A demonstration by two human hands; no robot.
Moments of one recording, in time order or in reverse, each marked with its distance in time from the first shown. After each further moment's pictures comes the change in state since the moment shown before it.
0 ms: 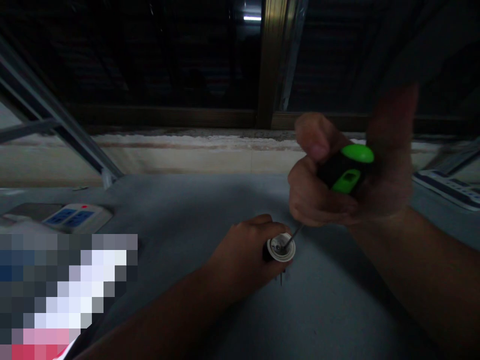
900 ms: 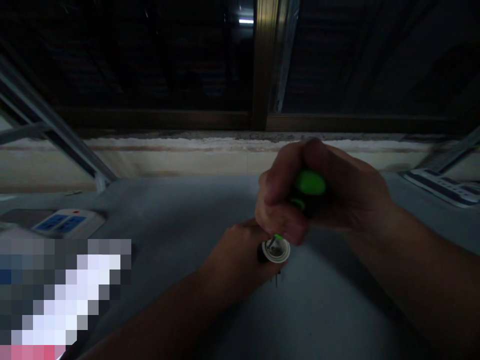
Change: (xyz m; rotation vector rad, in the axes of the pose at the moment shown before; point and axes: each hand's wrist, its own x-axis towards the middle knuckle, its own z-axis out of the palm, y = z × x) left_hand 0.001 -0.002 0.002 0.019 0.021 -0.014; right_hand 0.007 0.006 0.014 -0.058 0.072 0.041
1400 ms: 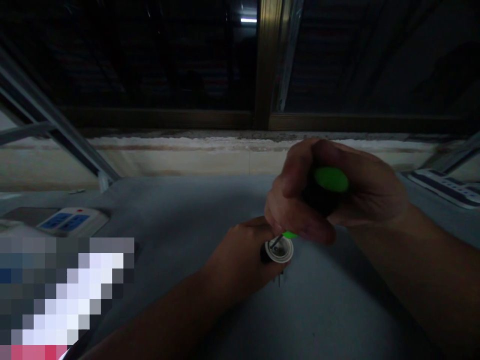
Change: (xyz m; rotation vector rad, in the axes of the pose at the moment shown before) left_hand 0.001 0.000 -0.001 -0.008 0.006 0.014; right_hand -0.004 0.001 -0.014 0.028 -0.029 0.030
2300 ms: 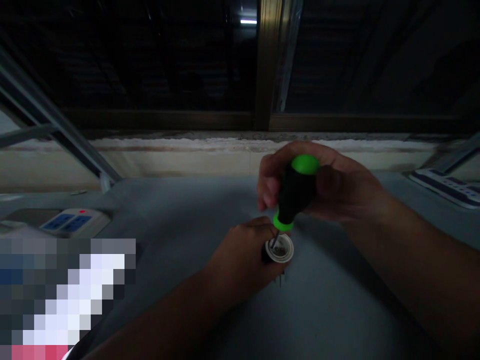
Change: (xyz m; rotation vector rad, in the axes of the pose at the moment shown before) left_hand 0.001 0.006 -0.003 0.027 -0.032 -0.025; right_hand 0.005 0.006 -0.005 -0.190 0.079 -0.130
